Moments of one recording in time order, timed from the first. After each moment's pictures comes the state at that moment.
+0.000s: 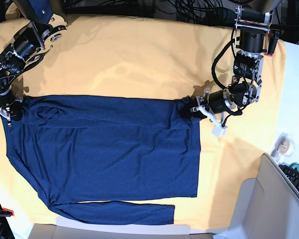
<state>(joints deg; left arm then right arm) -10.8 -17.9 4.1 63.9 -63.8 -15.8 52.3 20.5 12.7 59.5 60.4 37.1 5.5 -52.4</state>
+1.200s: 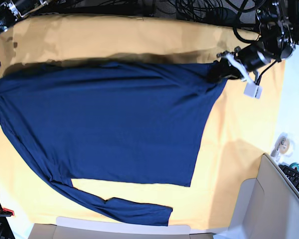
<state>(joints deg) 21.9 -18.6 -21.6 112.1 -63.3 -19.3 66.0 -3.1 12.9 65.9 93.4 54.6 5.4 -64.4</state>
